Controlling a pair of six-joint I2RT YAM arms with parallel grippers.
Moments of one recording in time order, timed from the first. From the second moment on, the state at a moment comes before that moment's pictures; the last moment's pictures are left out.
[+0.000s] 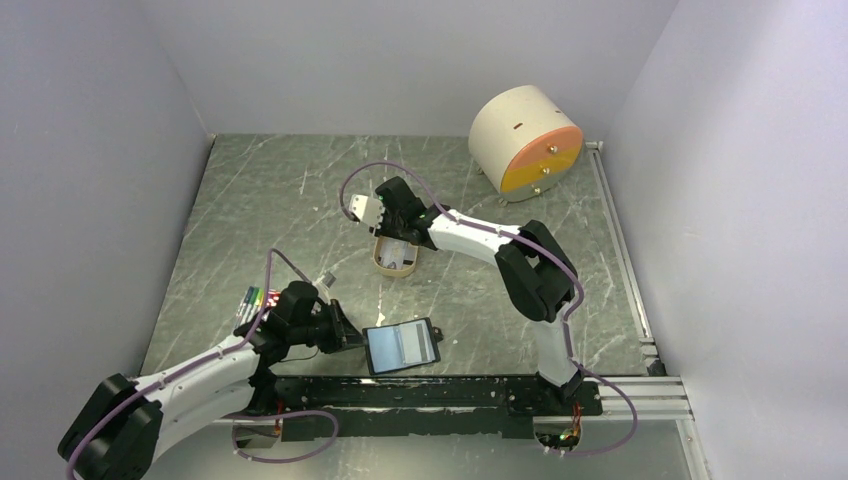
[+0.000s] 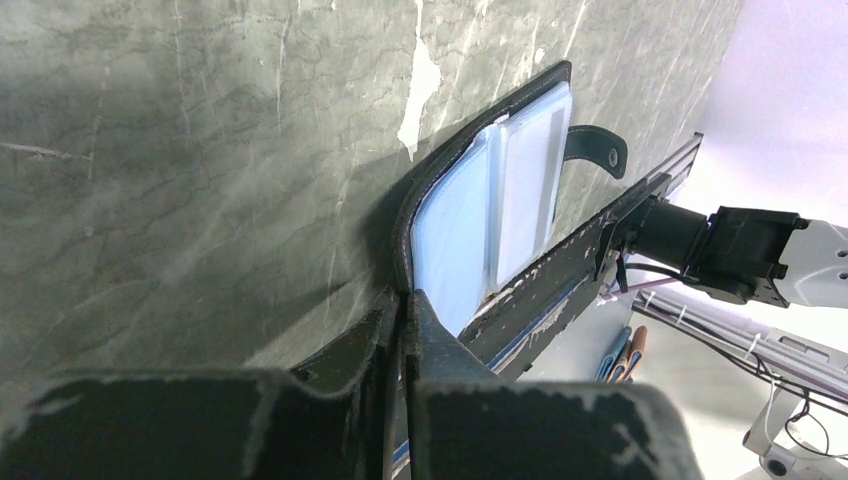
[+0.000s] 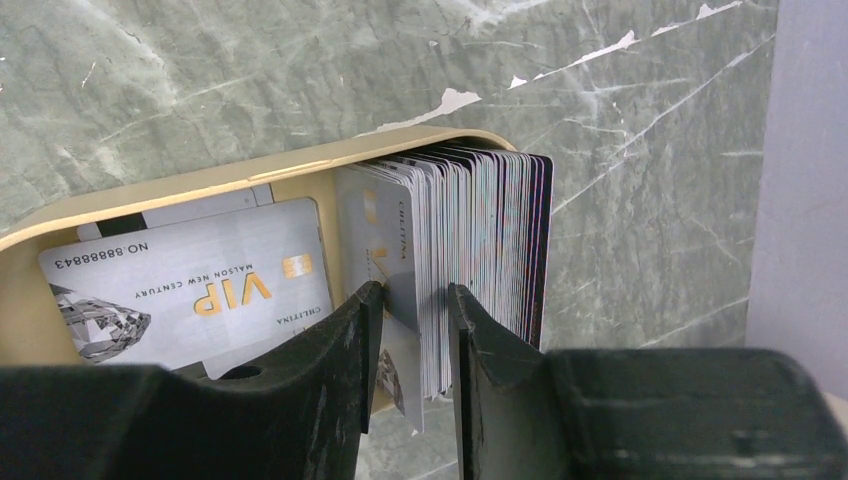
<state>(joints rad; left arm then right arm) -0.62 0.85 0.14 -0.02 0.38 -1.01 0.79 2.03 1.46 -0.22 0.12 -0.73</state>
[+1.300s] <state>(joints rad) -0.62 0.86 0.14 -0.03 0.38 -1.01 0.78 2.00 1.53 -0.33 0.08 -0.72</state>
